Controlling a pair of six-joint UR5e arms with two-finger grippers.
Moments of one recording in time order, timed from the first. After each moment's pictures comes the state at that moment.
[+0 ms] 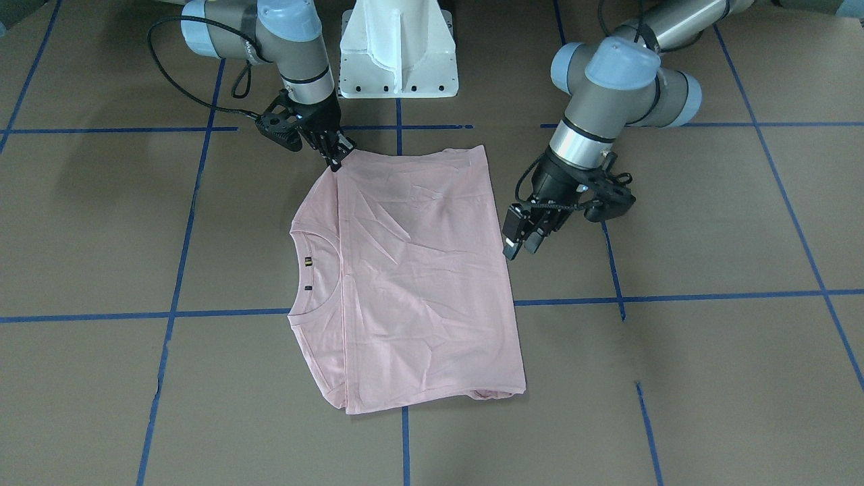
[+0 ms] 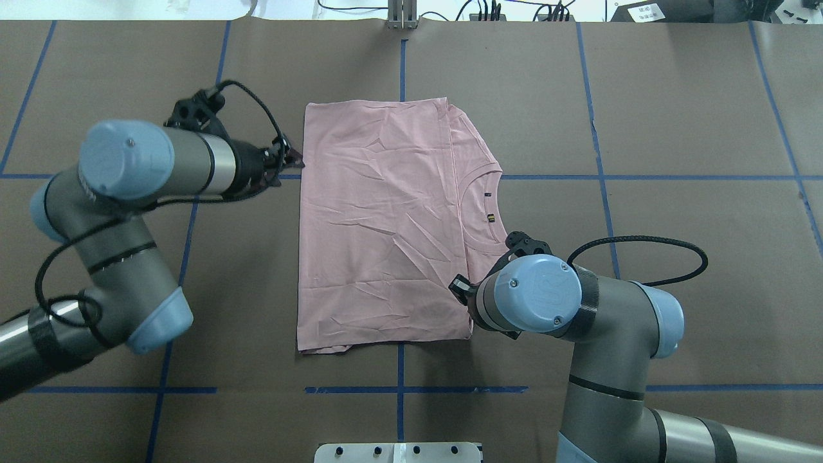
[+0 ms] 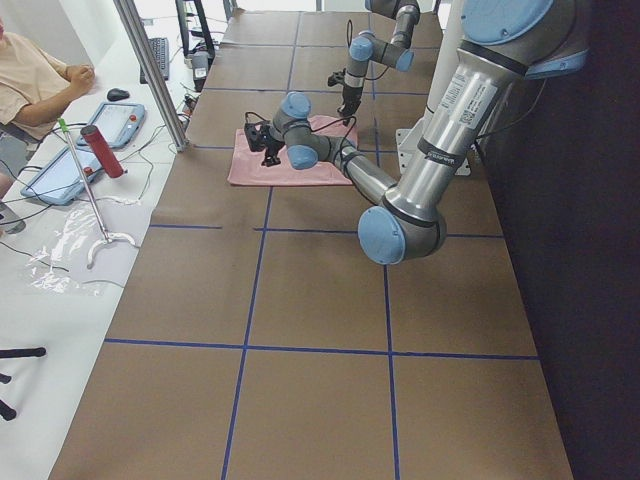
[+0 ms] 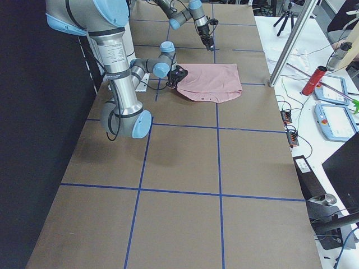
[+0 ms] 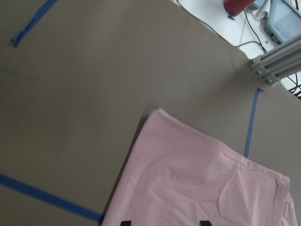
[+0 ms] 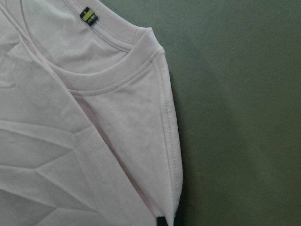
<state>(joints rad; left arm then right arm) -0.62 -1.96 -1.76 -2.15 -1.71 -1.77 0.33 -1.15 1.90 -1.48 1.68 2.02</state>
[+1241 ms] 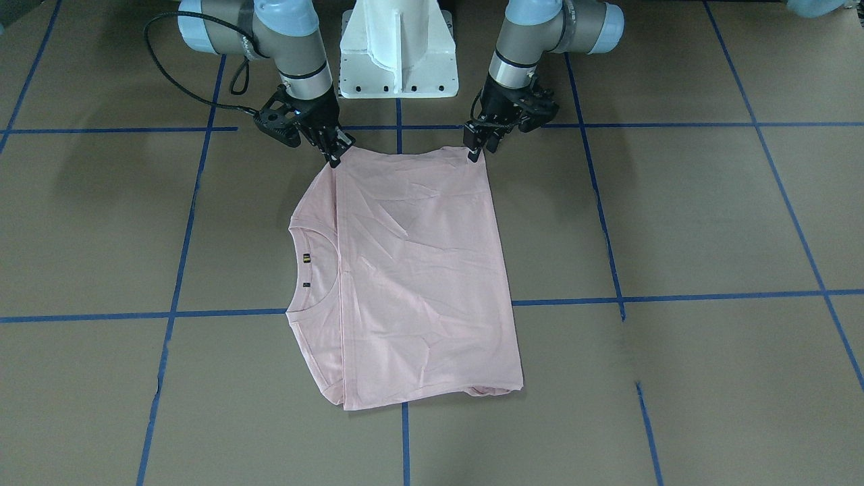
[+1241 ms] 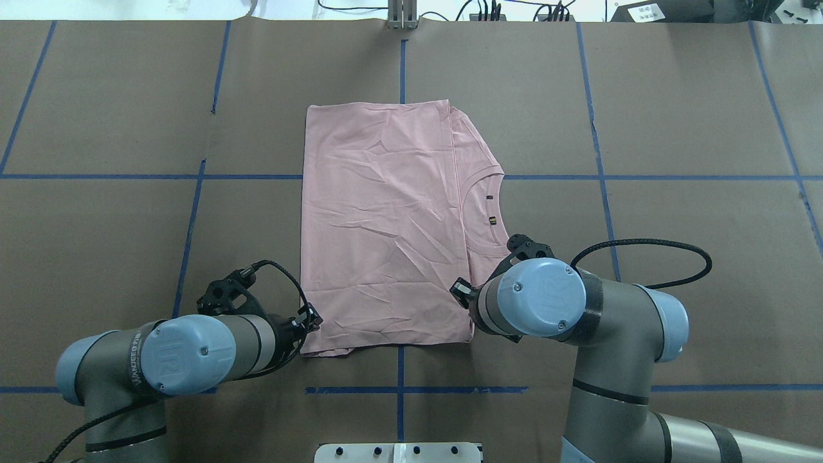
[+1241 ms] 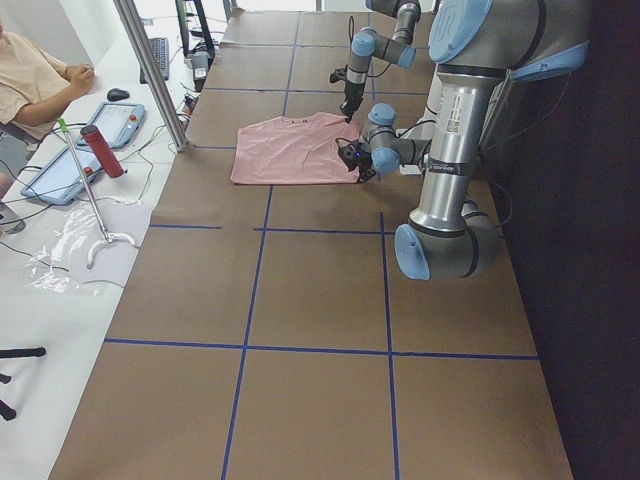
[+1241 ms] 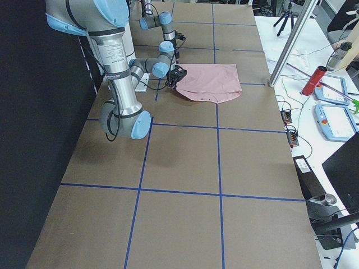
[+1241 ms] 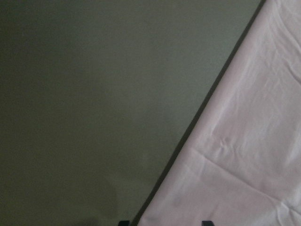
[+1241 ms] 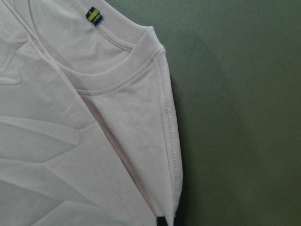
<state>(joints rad) -0.24 -1.85 -1.93 -1.91 -1.56 -2.06 0.33 -1.15 1.91 -1.48 1.68 2.02</state>
